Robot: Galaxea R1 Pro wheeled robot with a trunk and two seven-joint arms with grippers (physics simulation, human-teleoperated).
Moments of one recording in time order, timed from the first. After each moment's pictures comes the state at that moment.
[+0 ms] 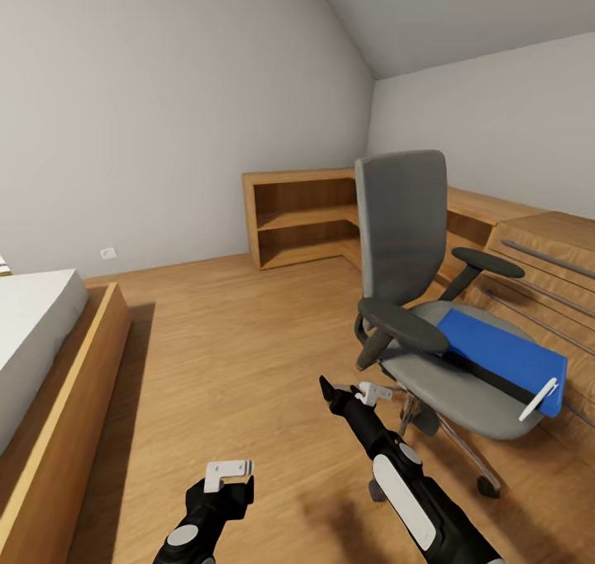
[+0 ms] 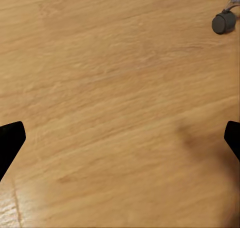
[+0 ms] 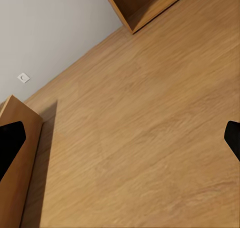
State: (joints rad) left arm -0.05 0.00 -0.38 -1.44 0.32 0.48 0.45; right arm -0.41 -0.03 0.40 -1.09 -0.74 -0.03 -0.01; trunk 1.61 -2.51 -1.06
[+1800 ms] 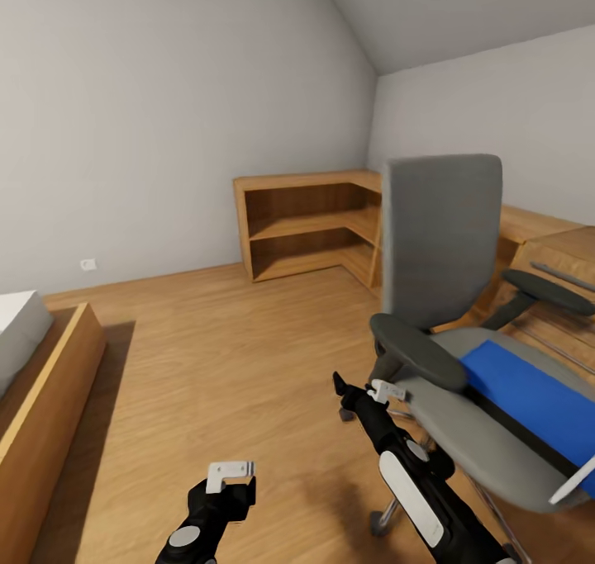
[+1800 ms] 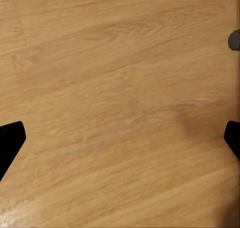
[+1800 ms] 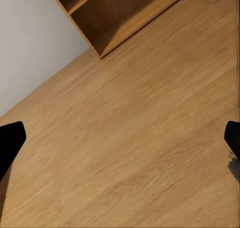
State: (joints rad) left arm -0.05 0.00 -0.39 -1.43 0.32 0.47 0.45; right arm -0.41 -0.05 0.39 -1.13 -0.74 -0.04 -0.13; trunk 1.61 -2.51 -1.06
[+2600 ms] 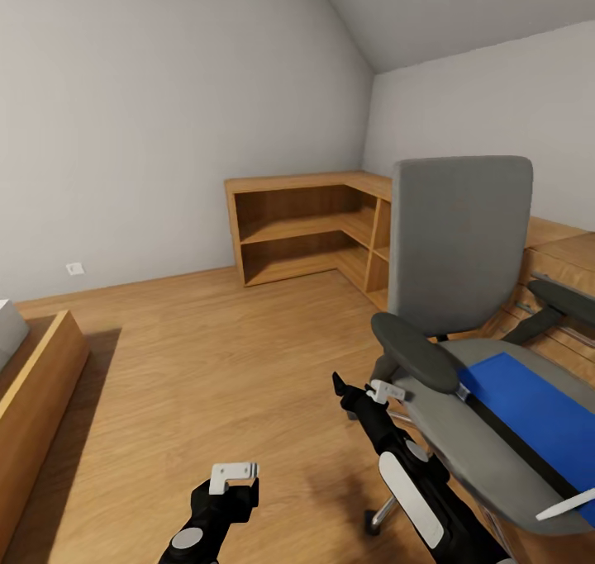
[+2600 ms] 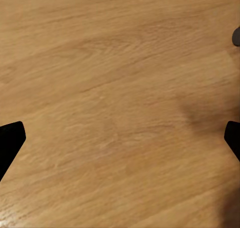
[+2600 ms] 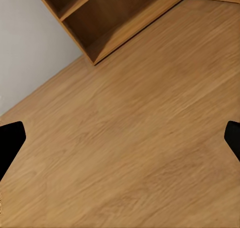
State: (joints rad) left arm -0.05 0.00 -0.41 -1.43 0.32 0.48 0.45; right arm -0.40 -0.05 0.40 -1.13 -0.74 -0.04 -0.14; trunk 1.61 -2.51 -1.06
